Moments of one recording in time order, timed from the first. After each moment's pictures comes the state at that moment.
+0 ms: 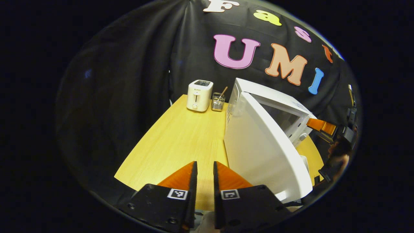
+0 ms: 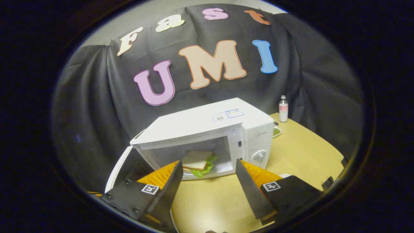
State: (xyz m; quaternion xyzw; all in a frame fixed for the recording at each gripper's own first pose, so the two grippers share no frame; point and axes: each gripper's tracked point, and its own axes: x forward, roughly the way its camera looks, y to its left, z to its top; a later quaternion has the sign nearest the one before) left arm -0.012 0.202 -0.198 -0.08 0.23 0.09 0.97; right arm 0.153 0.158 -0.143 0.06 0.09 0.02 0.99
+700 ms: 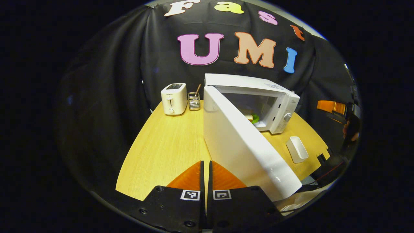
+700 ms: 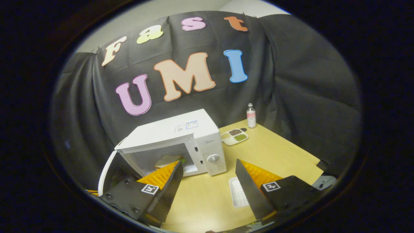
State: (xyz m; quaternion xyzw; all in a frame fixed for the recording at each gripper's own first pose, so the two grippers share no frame) left arm -0.004 0.140 -0.200 0.02 0.23 0.01 0.97; right arm 0.098 0.046 -0.116 0.08 0.07 -0.06 0.99
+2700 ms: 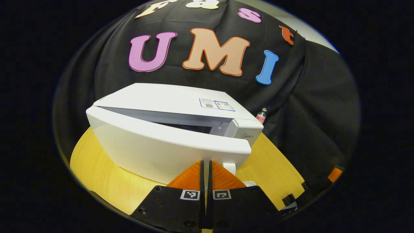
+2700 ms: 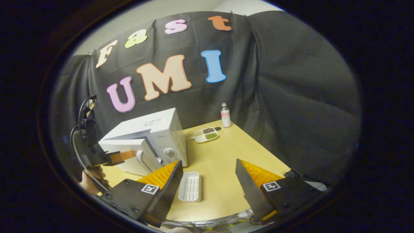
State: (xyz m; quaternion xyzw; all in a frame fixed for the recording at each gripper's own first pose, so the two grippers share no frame) left arm 0.179 -0.114 -0.192 -0.04 0.18 -0.08 0.98; right arm 0.040 -0.112 -0.117 0.05 0.08 -0.07 0.99
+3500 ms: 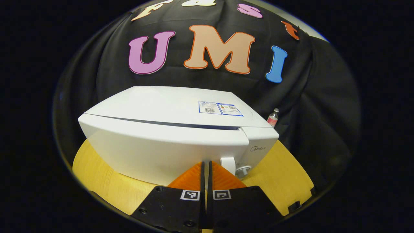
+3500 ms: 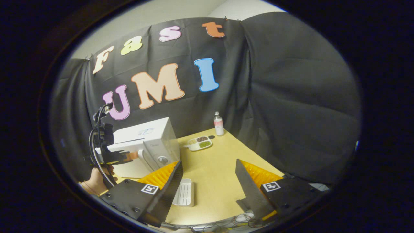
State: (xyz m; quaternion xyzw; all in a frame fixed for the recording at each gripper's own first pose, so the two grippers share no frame) left arm 0.224 -0.121 -0.197 -0.02 0.18 -0.04 0.98; right arm 0.036 -0.140 -0.101 0.06 0.04 -0.09 0.99
